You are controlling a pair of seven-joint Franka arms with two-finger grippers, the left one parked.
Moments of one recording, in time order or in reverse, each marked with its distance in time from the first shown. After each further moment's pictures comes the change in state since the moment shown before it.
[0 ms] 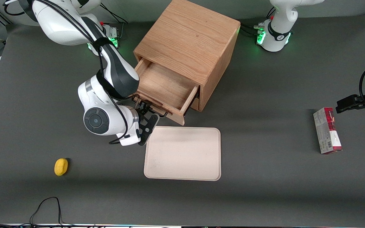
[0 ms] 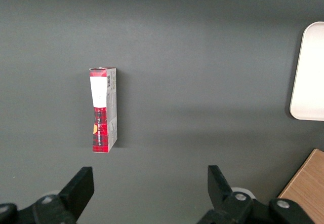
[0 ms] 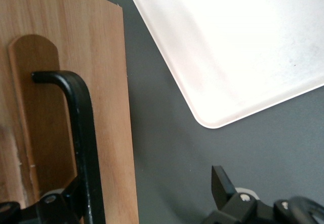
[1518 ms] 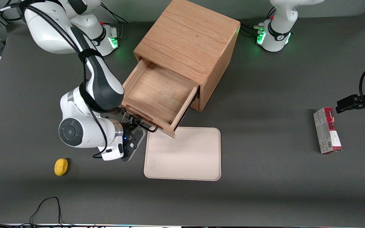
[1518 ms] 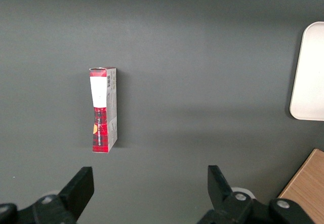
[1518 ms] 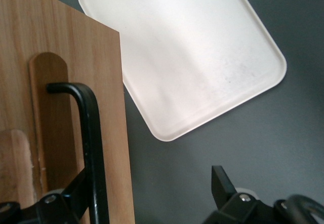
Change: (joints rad) arm -0.084 0.054 -0.003 0.097 0.000 0.064 -0.041
